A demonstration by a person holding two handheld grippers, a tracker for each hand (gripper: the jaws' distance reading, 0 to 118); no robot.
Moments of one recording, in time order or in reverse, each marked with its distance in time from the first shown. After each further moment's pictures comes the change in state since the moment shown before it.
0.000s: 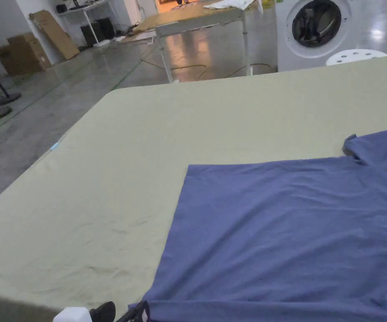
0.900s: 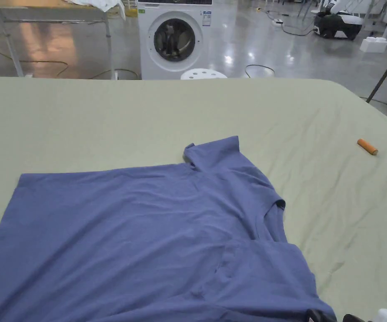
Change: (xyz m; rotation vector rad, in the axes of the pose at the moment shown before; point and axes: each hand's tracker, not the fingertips) left arm 0.041 -0.024 -0.077 -0.214 0.139 -0.281; right arm 0.074 -0.067 -0.031 -0.307 -0.203 -0.142
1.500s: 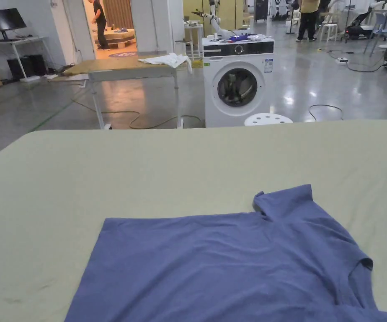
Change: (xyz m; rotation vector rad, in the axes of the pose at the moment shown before) left arm -0.048 0.069 0.032 0.199 -0.154 0.250; right arm -0.020 0.079 -0.023 0.116 0.079 0.114
